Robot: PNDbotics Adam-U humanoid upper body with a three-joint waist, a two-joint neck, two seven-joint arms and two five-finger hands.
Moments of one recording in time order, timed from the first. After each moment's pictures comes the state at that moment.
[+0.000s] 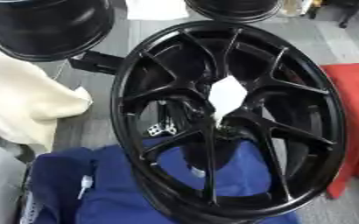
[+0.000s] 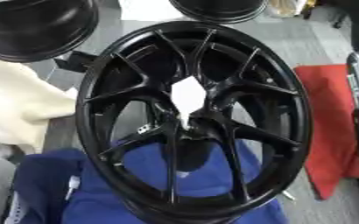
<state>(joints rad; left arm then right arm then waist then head) -0.48 1.07 0.19 -1.45 0.17 -0.04 -0.03 -0.77 -0.38 0.03 -1.66 0.03 0.20 -0.20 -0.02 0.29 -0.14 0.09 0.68</state>
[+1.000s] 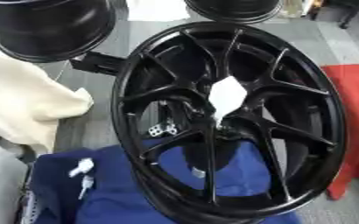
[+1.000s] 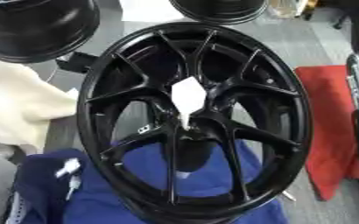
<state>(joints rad) -0.47 1.05 0.20 -1.49 0.09 0.11 0.12 -0.76 -0.37 0.03 -1.66 0.03 0.20 -0.20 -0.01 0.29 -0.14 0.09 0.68</state>
